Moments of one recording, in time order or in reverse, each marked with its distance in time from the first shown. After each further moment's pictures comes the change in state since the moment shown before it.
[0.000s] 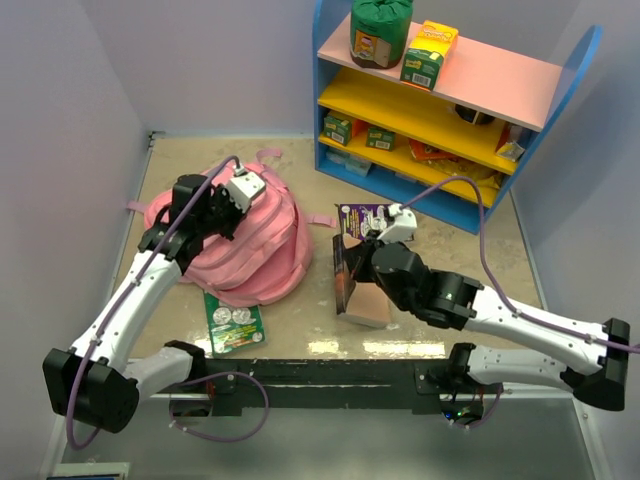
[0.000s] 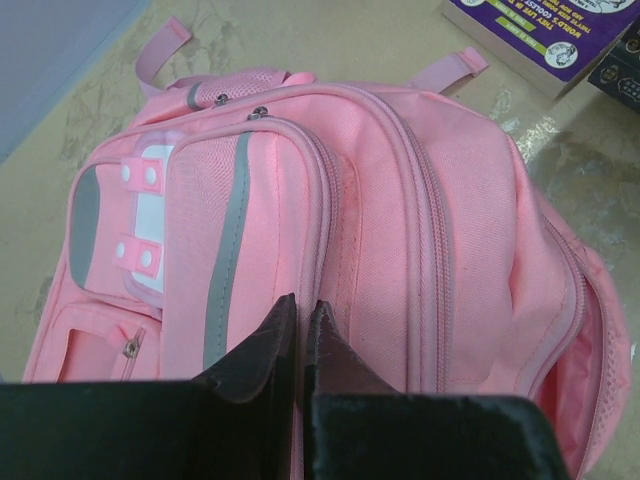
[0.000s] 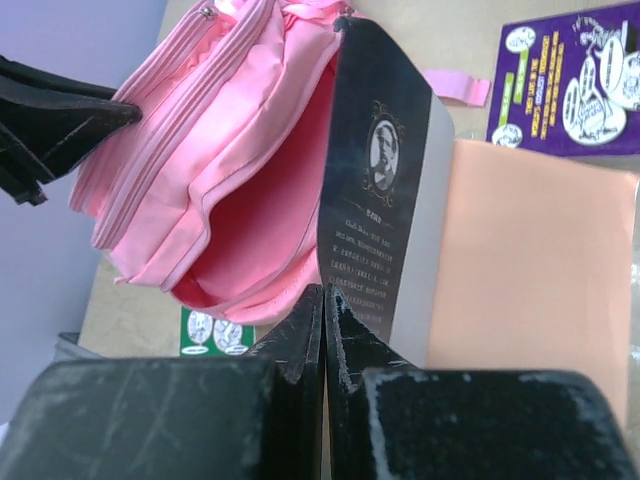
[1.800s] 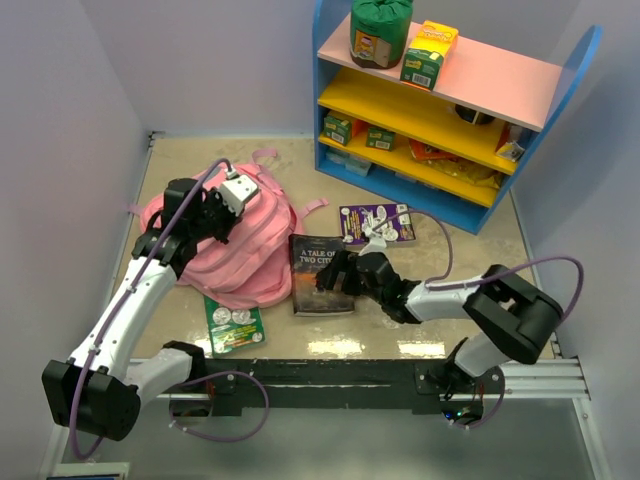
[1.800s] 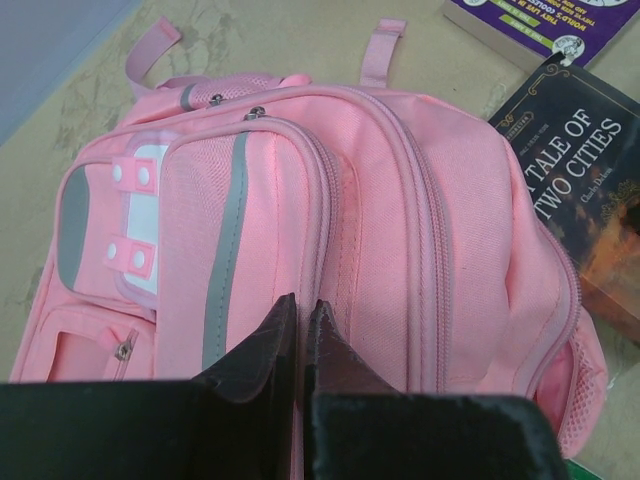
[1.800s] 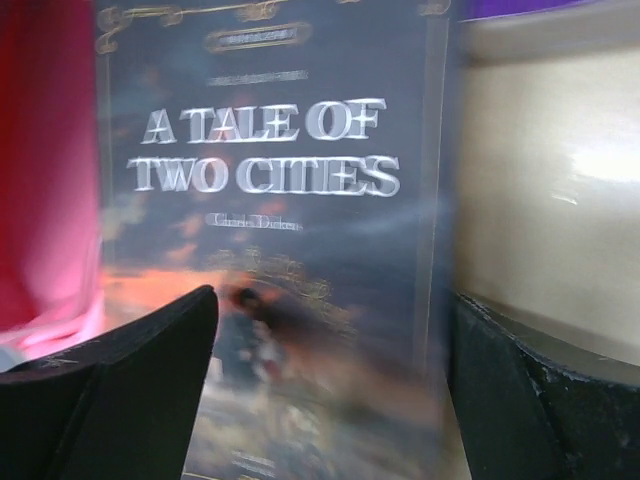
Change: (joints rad) left arm 0.051 -0.046 -0.031 -0.007 0.054 0.005; right arm -0.257 0.528 -0.406 0.800 -0.408 0.017
